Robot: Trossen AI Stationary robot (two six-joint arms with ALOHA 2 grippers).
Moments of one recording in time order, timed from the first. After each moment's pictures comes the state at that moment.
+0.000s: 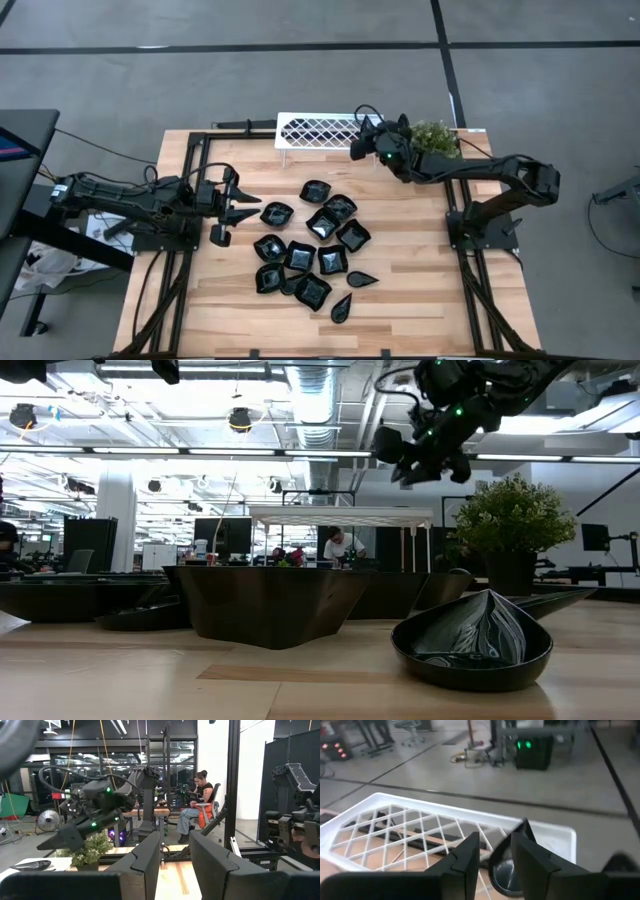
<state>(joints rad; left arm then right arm) -0.16 0.79 0.41 0.43 -0.08 0.08 -0.35 1.35 0.81 0.18 0.73 0.40</state>
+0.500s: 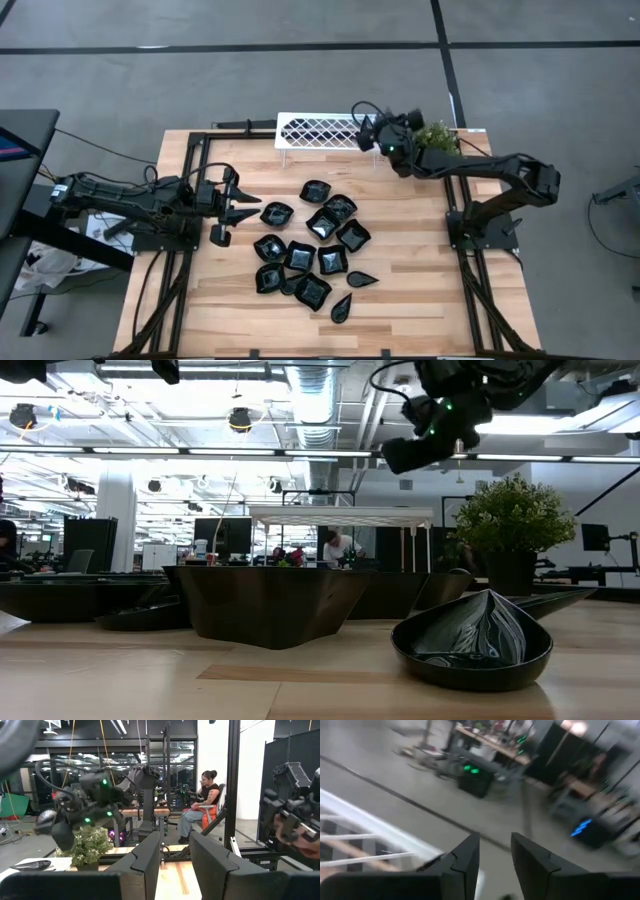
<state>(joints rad) -0.16 0.79 0.41 0.43 -0.08 0.08 -0.40 1.35 0.87 0.21 0.99 -0.14</state>
